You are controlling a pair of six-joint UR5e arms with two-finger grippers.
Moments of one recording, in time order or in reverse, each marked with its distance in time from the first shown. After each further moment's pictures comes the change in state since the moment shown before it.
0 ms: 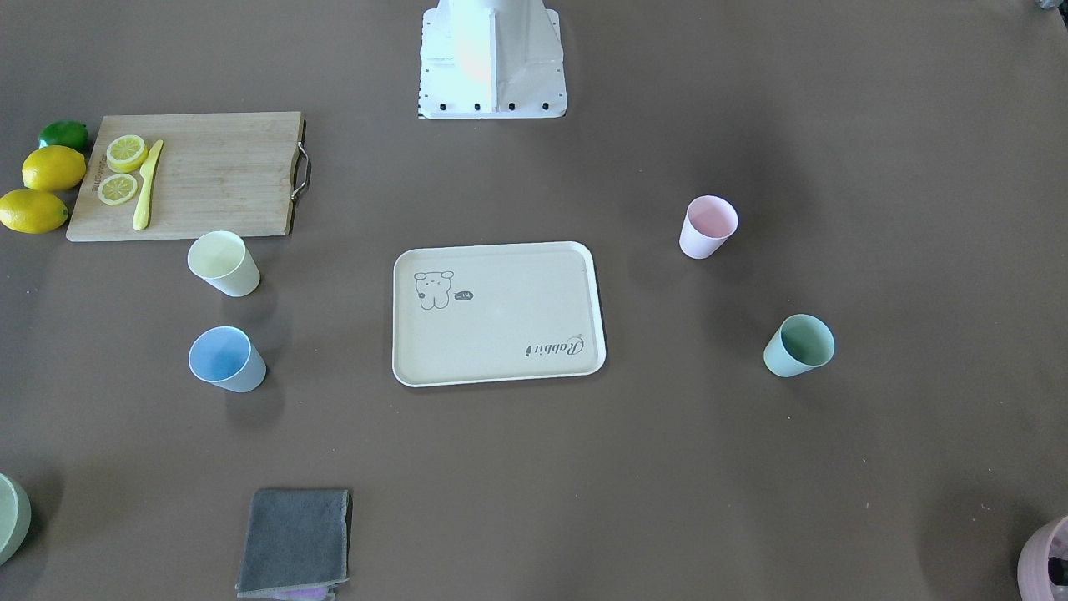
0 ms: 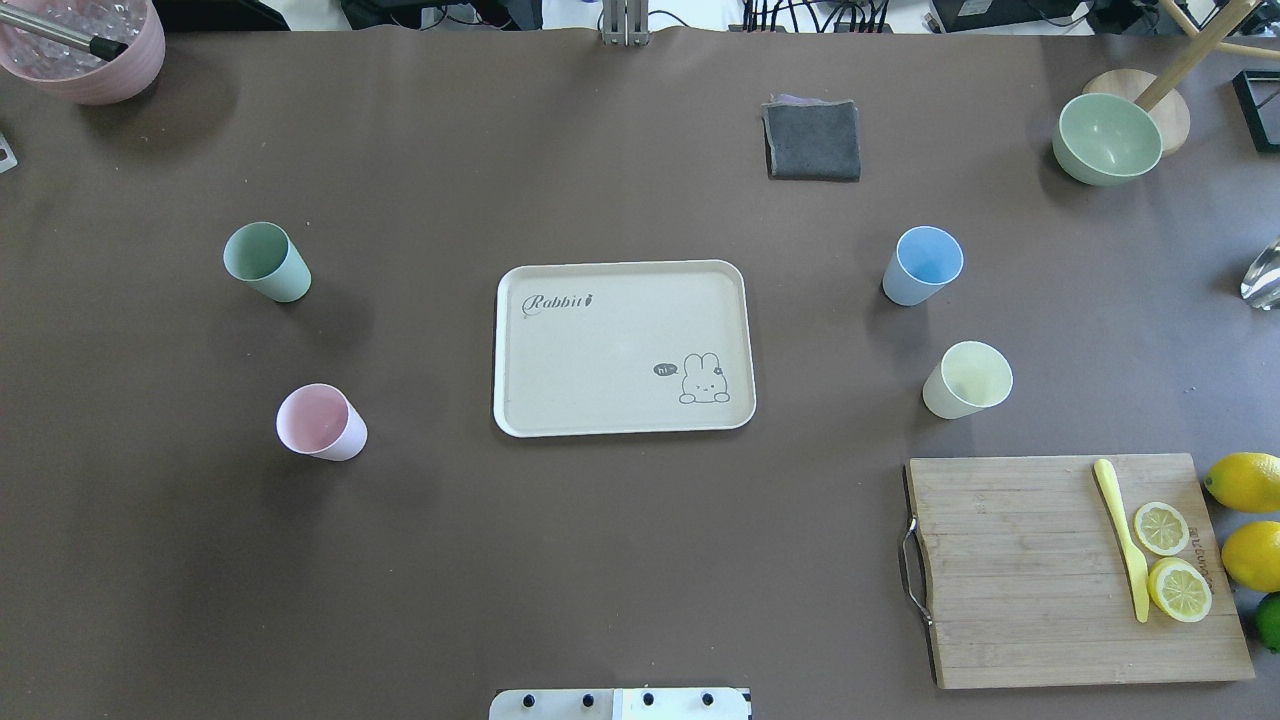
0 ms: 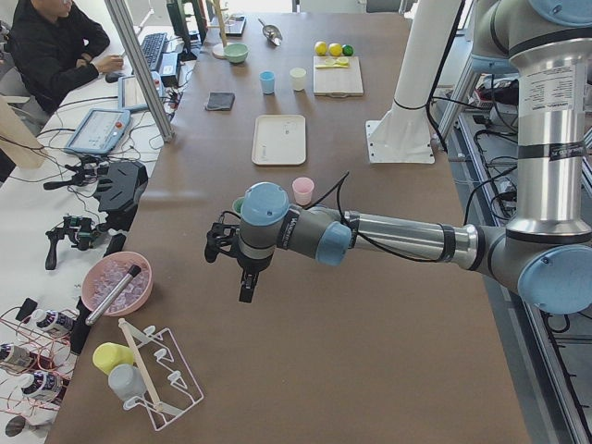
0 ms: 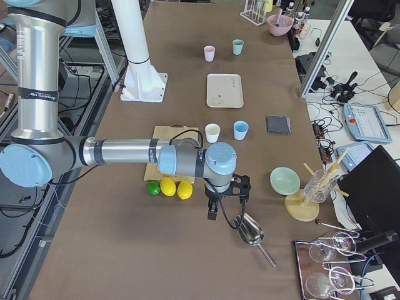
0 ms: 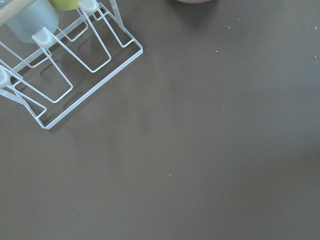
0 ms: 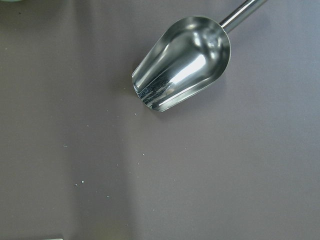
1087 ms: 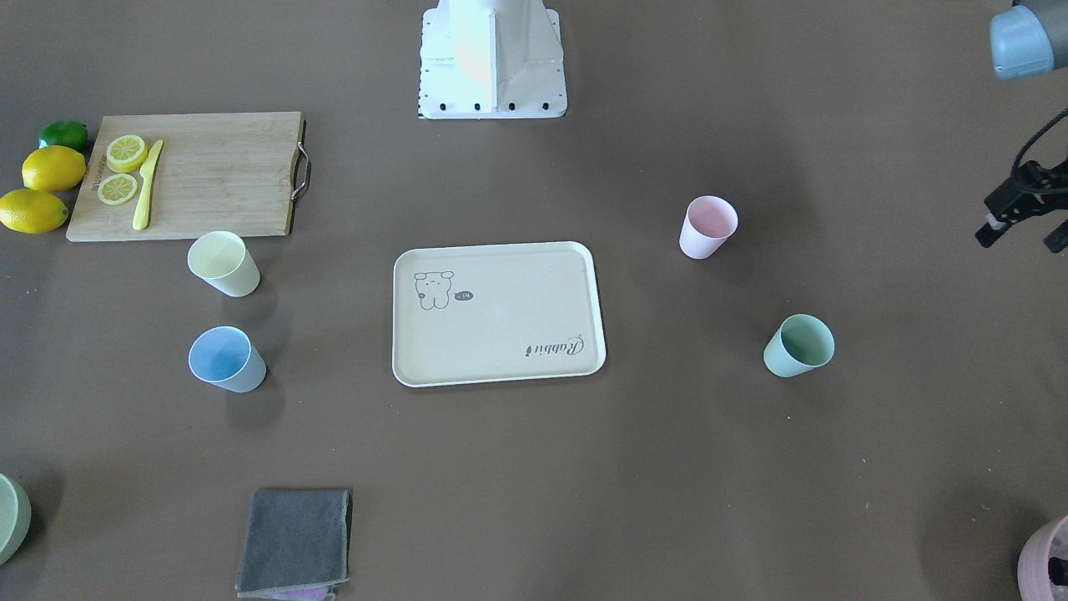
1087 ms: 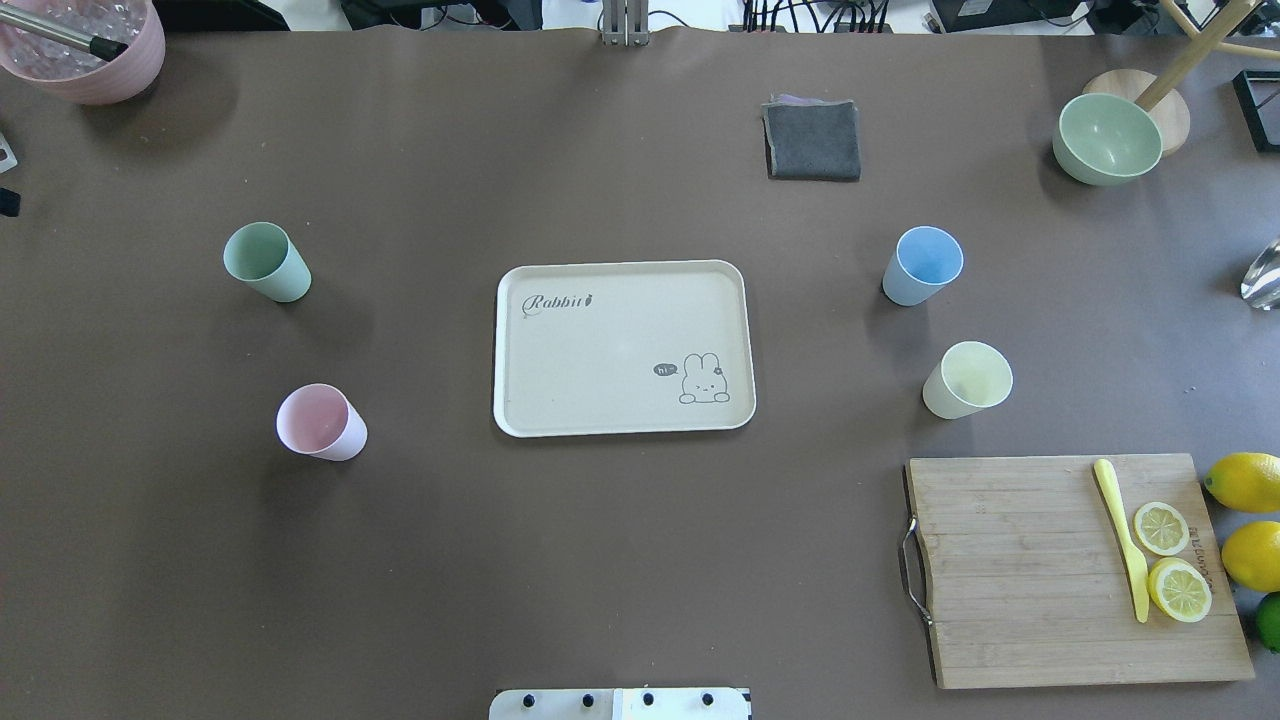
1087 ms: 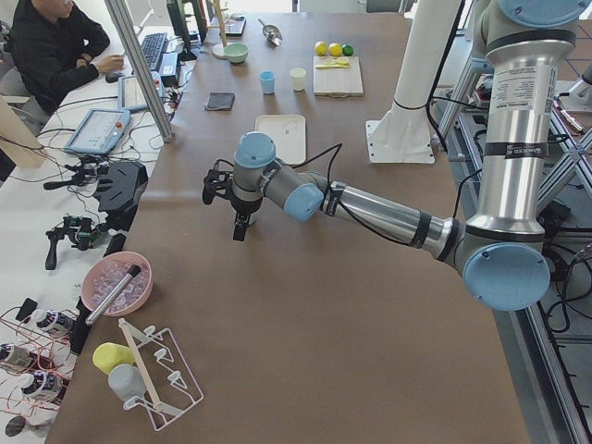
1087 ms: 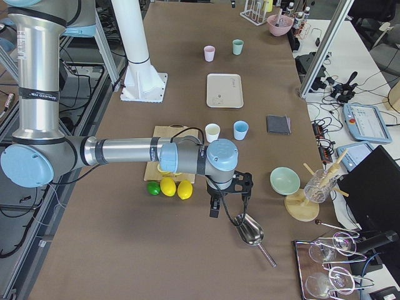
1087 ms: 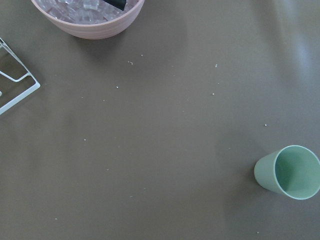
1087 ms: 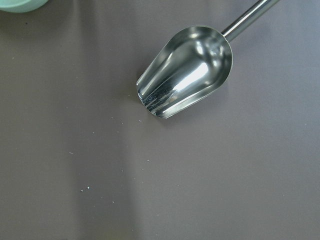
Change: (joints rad) left arm 0.294 -0.106 -0.138 -0.072 0.057 -0.460; right arm 0.000 0.008 0.009 0.002 -0.001 0.021
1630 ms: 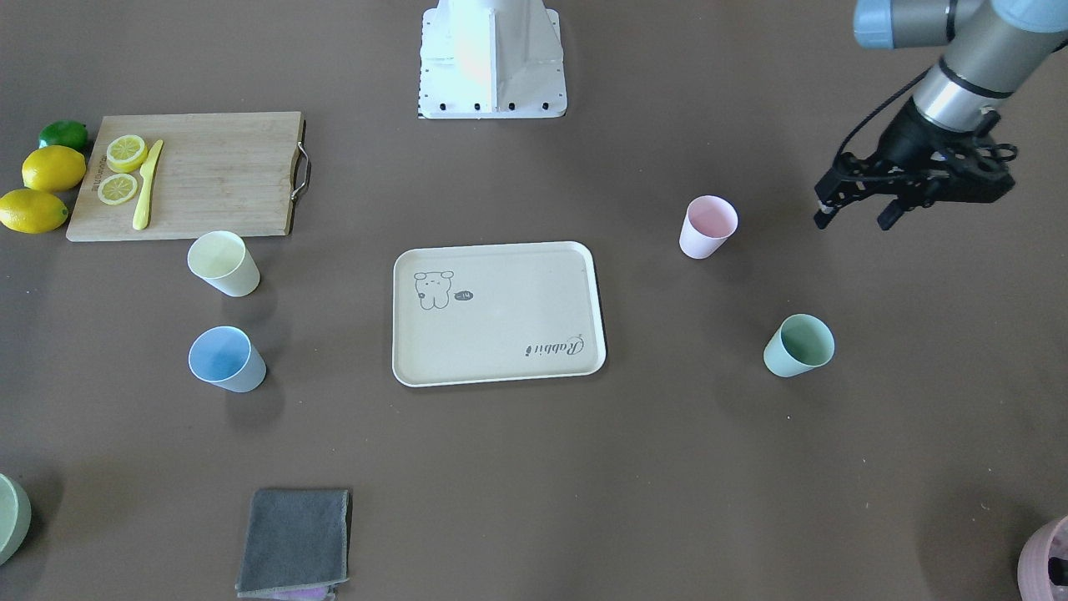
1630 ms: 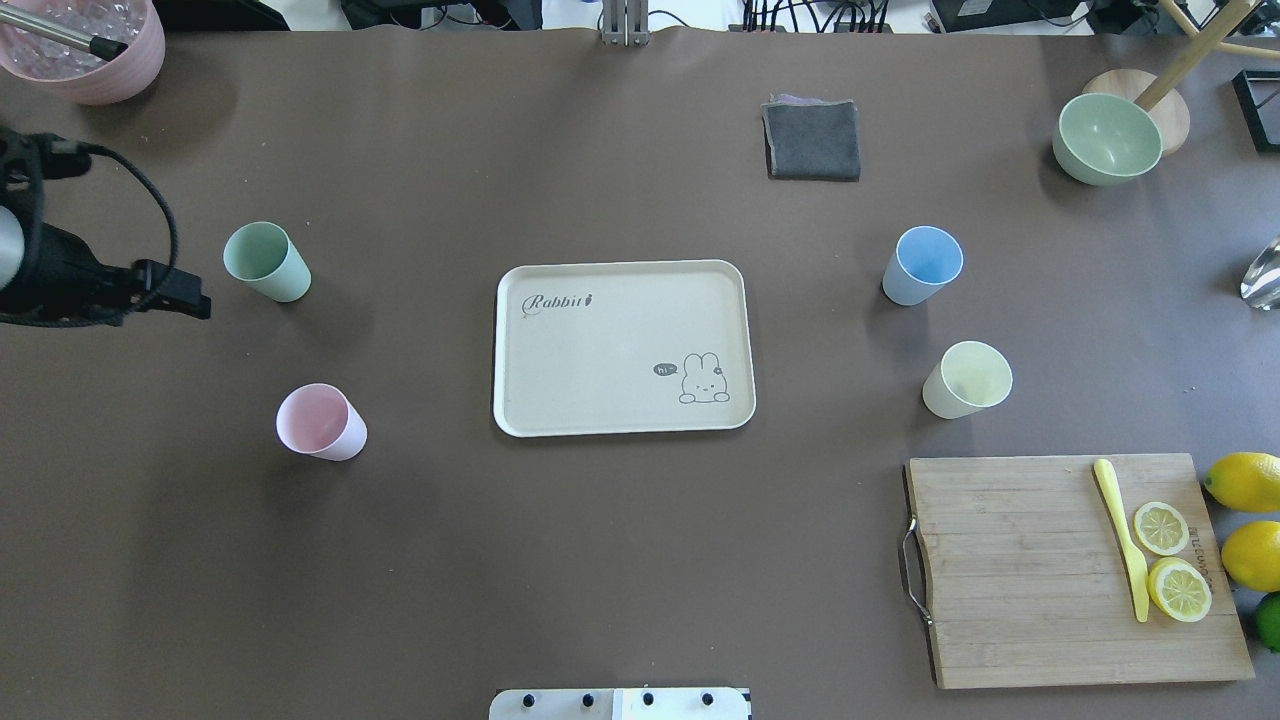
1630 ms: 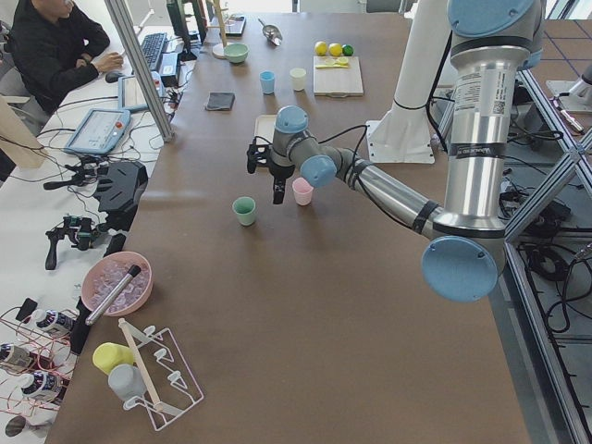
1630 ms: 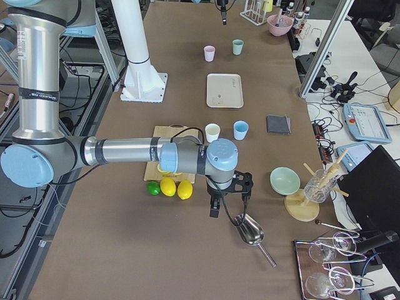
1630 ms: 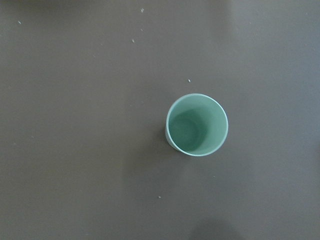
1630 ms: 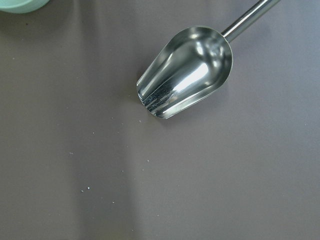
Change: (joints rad) left arm 0.379 -0.004 -0.126 0.000 0.210 -0.371; right arm 0.000 0.000 0.001 0.002 0.000 0.001
